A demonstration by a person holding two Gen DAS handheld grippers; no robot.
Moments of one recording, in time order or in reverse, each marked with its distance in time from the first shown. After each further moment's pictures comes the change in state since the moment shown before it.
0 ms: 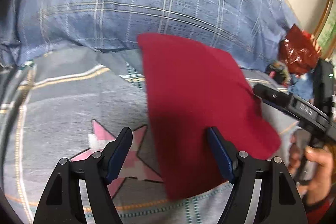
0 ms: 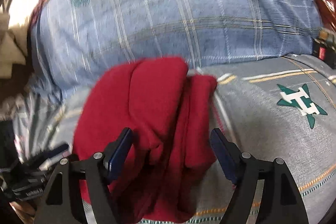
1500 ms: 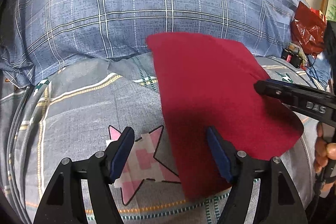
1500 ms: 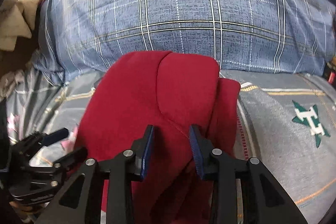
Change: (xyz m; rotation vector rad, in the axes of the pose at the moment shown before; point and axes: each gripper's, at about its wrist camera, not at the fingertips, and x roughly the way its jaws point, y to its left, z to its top) left arm 0.001 -0.023 -0.007 0.134 -0.015 0.208; right arm 0.019 0.041 -0.002 -0.174 0.072 -0.005
